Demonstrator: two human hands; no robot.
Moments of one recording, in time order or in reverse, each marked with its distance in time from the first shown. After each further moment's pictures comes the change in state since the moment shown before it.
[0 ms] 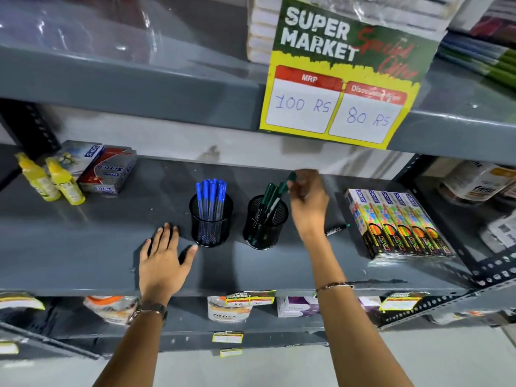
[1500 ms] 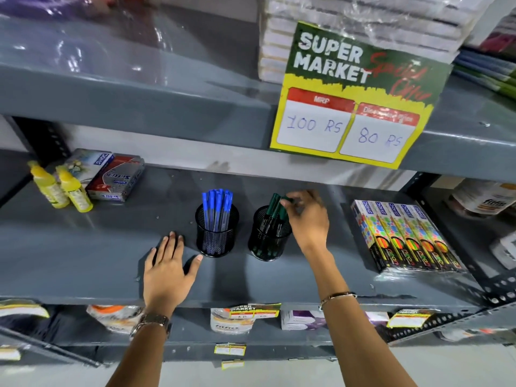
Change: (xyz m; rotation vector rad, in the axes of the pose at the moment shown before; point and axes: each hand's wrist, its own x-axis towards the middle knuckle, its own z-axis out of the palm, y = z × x) left_hand 0.000 0.002 -0.002 -0.007 0.003 -0.010; right_hand 0.001 0.017 0.007 -0.311 -0.107 -0.079
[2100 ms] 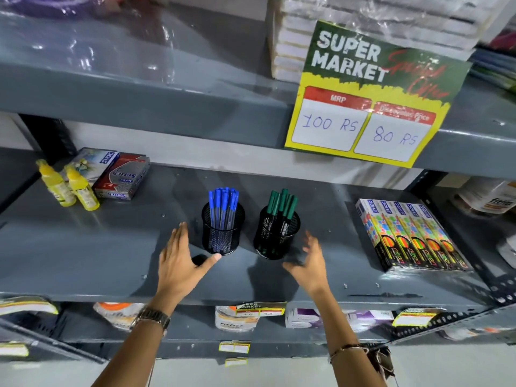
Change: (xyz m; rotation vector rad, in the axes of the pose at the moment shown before) left_hand 0.010 0.006 -0.007 -0.390 -0.032 0.005; right_hand -0.076 0.051 0.013 0.179 -0.316 0.375
